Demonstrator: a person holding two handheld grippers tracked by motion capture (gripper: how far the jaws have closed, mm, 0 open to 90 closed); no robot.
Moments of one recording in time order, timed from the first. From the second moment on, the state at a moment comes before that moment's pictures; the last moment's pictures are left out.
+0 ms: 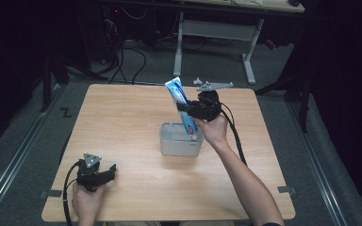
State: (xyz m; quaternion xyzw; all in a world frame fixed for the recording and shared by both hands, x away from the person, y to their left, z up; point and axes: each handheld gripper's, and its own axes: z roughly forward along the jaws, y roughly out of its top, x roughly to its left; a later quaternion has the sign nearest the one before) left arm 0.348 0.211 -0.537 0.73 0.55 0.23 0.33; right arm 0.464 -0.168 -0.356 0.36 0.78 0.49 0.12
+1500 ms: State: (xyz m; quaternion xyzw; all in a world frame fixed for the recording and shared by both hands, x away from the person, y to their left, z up) left arm 0.347 0.211 -0.537 0.73 0.55 0.23 0.33; right arm 0.474 -0.150 -0.383 0.37 0.79 0.46 0.13
